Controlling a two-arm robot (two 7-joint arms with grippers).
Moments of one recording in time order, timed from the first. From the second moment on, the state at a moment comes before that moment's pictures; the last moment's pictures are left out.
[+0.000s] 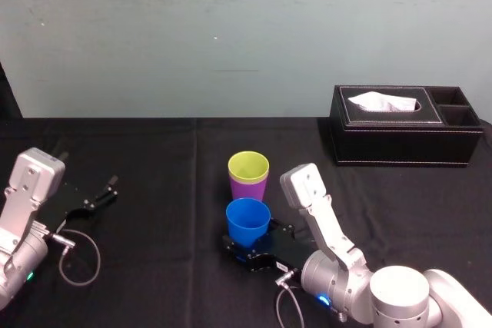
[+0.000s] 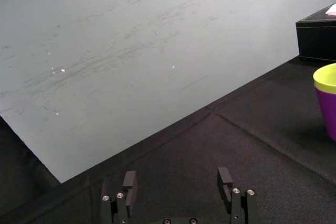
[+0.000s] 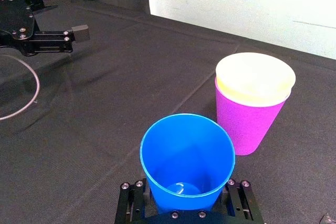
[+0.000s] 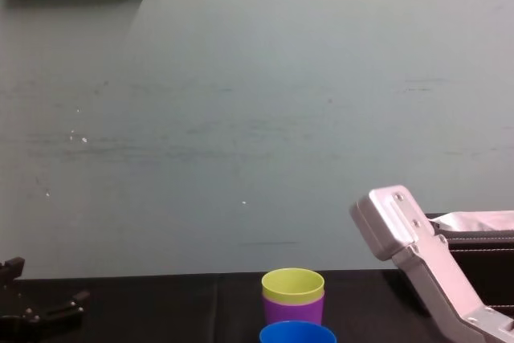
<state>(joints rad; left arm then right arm) -0.20 0.60 0.45 -1.41 -0.25 -0.12 0.03 0.23 0.20 -0.45 -1.39 0.17 0.26 0.31</state>
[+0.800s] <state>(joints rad) -0.20 0.60 0.45 -1.41 -0.25 -0.12 0.03 0.25 0.29 -0.40 -1.65 0.20 0.41 0.37</state>
